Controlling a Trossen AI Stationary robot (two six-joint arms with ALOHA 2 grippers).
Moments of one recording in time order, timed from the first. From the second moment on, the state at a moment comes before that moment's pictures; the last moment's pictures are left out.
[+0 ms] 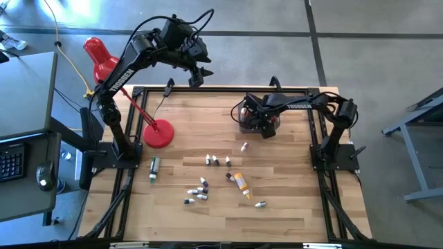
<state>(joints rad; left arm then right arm) 0.56 1.75 2.35 -1.23 0.16 0.33 -0.46 1.79 1.11 -0.70 0.05 -0.81</state>
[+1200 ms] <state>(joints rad) 0.56 1.75 2.35 -1.23 0.16 0.33 -0.48 1.77 1.17 -0.75 0.04 -0.77</state>
